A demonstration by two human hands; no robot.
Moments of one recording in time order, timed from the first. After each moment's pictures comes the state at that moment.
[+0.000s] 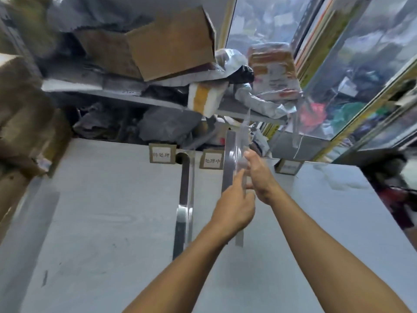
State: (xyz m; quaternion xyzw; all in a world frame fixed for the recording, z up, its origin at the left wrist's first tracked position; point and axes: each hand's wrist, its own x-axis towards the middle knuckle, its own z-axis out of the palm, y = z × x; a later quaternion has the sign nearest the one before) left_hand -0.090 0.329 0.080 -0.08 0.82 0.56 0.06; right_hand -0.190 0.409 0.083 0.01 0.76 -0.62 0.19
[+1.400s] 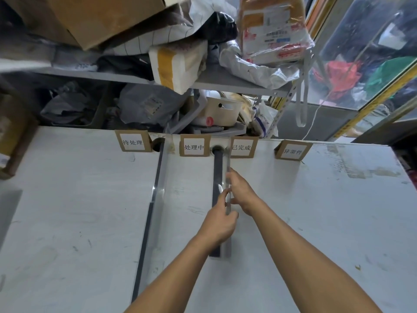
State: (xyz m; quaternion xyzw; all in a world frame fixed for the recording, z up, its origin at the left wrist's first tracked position) left_hand -0.161 0.405 -0.077 -0.18 0.79 0.55 0.19; right_hand -0.262 0.478 -0.065 0.08 0.76 -0.54 0.35
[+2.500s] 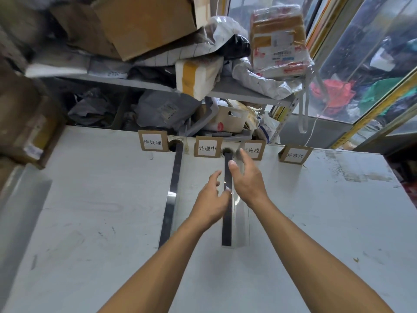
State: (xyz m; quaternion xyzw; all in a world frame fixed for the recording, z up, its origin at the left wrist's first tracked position) left_hand -0.134 0.348 -0.020 -0.19 0.80 0.57 0.07; right_hand -0.208 0.453 0.004 -0.09 0.88 -0.46 0.06
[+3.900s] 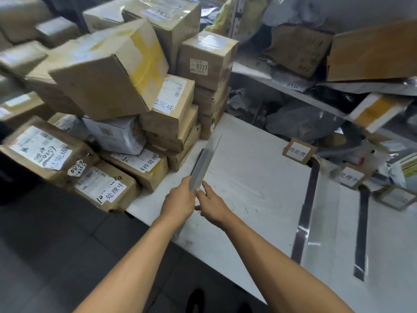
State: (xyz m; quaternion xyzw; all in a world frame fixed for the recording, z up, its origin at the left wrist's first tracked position) left_hand 0.187 -0.038 -0.008 -0.43 0.81 0.39 -0.01; right_hand 0.100 0.040 -0.039 -0.23 0.78 -0.36 0.46
